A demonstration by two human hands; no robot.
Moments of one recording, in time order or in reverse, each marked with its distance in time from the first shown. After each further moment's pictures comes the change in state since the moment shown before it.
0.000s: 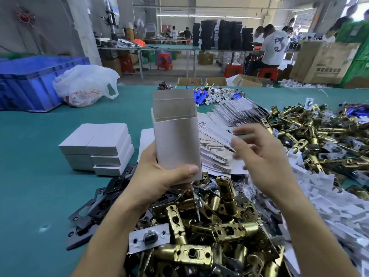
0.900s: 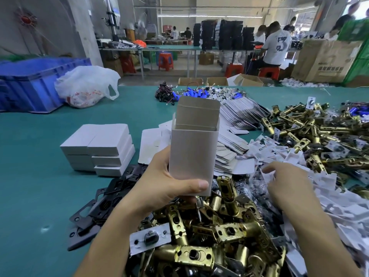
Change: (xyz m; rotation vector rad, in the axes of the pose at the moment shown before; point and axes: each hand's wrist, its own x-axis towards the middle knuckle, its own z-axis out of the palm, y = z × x) left_hand -0.006 0.006 0.008 0.033 -0.194 -0.044; right_hand -0.013 0.060 -0.026 -0.767 -0.011 0.521
